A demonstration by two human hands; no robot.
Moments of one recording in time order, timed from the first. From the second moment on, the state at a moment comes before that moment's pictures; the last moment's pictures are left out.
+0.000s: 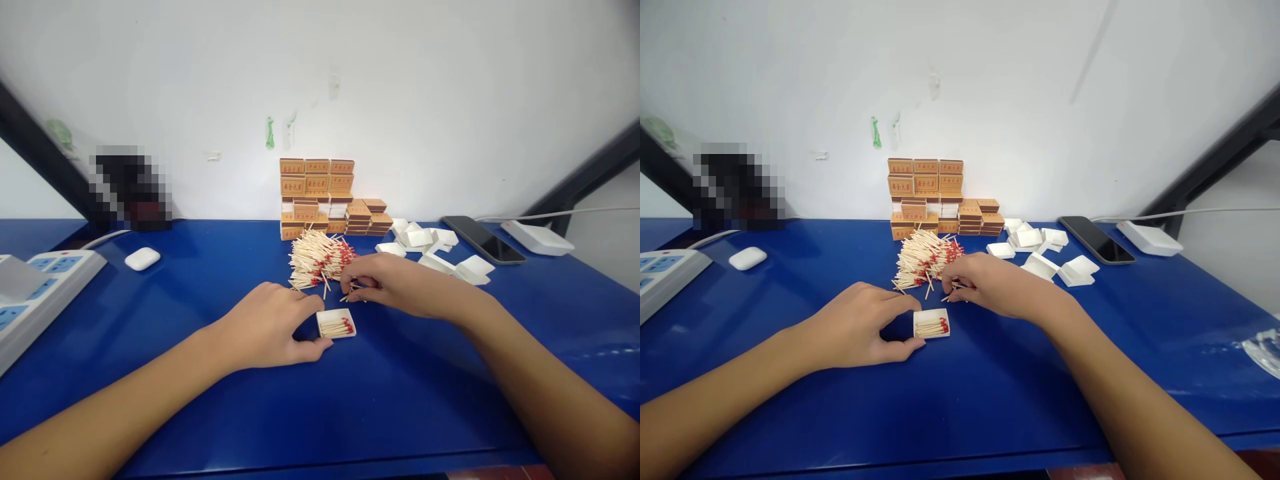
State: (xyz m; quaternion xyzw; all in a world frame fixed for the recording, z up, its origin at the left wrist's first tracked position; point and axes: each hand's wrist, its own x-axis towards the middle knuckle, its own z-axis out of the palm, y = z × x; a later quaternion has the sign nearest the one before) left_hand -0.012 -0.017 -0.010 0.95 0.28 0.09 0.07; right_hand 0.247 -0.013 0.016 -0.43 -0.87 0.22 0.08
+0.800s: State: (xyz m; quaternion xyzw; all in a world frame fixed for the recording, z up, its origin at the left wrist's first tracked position) left_hand -0.012 -0.016 -0.009 0.95 0.30 0.08 0.06; right_hand 0.227 -0.031 0.024 -0.46 -0.80 0.37 0.12
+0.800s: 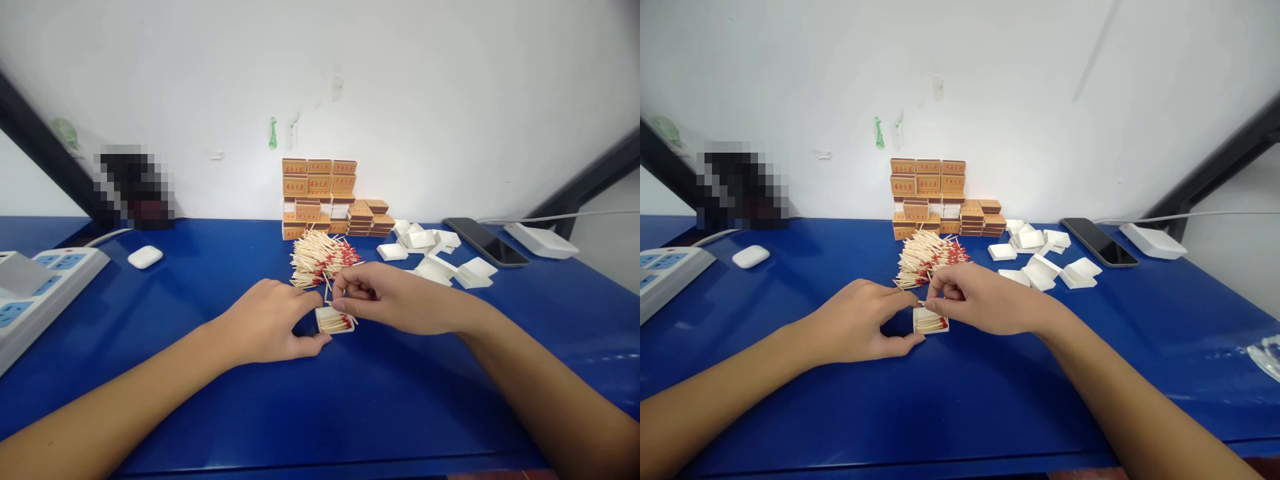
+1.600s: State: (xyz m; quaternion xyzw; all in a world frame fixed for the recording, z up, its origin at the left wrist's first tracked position) left_hand -0.012 -0.014 -0.010 0.94 0.31 0.08 0.08; right_hand 0.233 -0.036 0.030 -0.47 -0.85 0.22 0.09
